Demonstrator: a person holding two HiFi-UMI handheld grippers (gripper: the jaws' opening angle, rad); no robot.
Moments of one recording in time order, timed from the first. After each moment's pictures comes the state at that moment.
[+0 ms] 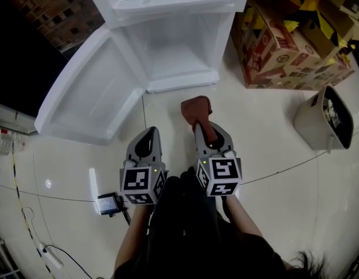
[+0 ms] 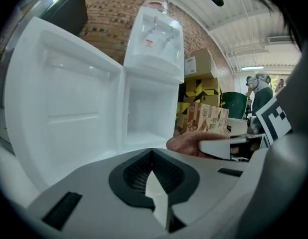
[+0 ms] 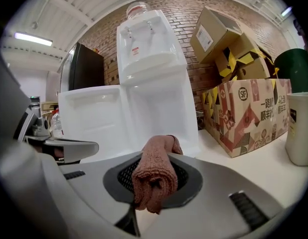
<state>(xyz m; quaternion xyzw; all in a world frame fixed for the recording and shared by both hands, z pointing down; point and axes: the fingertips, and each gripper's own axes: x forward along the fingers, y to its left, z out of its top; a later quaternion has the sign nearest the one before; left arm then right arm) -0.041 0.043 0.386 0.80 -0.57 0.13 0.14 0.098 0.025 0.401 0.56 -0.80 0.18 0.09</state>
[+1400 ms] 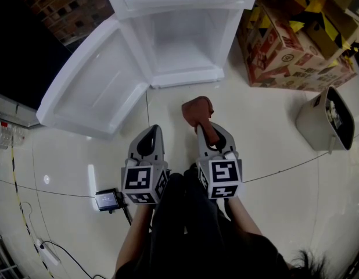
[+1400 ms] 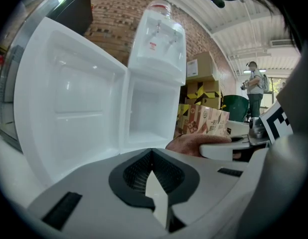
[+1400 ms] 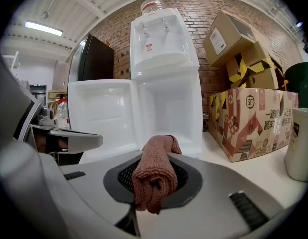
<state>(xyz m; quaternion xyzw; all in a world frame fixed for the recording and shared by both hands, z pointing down) -0.048 0.055 0.387 0.79 -0.58 0.11 0.15 0.080 0.041 0.395 0.54 -0.82 0.15 0.12</state>
